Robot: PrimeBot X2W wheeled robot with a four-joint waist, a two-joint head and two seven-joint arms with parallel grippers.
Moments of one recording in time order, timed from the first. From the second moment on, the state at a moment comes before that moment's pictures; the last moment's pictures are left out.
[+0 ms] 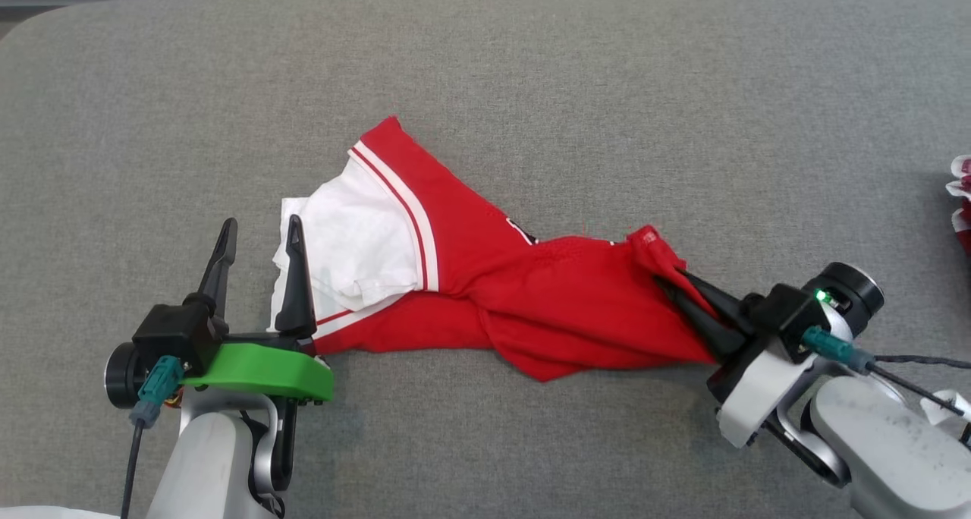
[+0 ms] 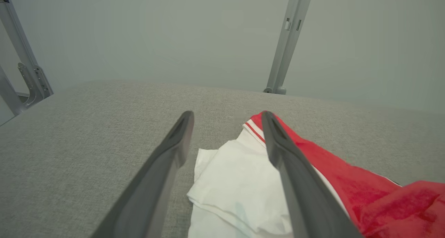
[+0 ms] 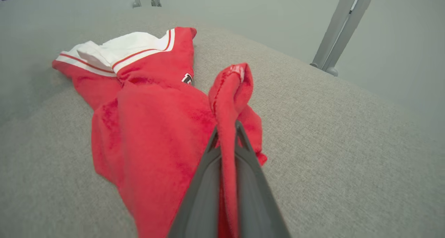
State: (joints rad) left arm -0.27 0.09 -0.16 0.24 -0.31 0.01 -0.26; right arm -0.46 -0.55 0.73 0.24 0.47 0.13 -0.26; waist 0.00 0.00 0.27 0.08
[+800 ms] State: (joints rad) left arm -0.19 0.13 -0.15 0.23 -0.32 0.04 -0.24; right arm -0.12 -0.35 0.35 0.05 0.34 0.13 -0.26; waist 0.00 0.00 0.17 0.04
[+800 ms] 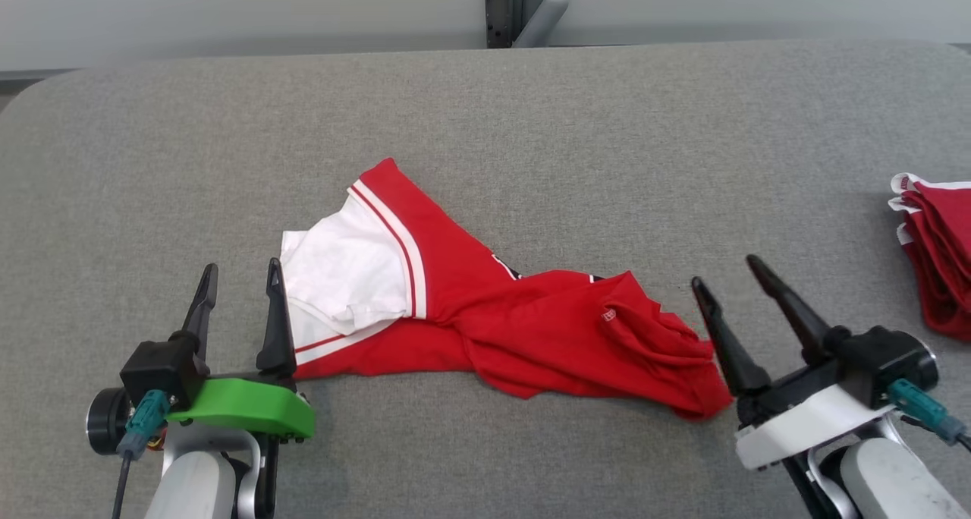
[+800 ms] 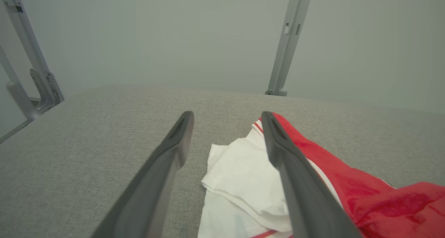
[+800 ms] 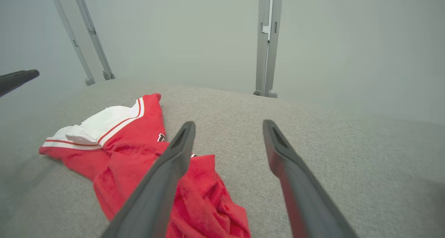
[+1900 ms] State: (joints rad) left arm -0.06 0.17 -0.16 0.14 -0.35 0.08 -0.17; right arm -0.04 -0.23 0.13 0.11 0.35 0.13 -0.22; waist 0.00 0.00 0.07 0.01
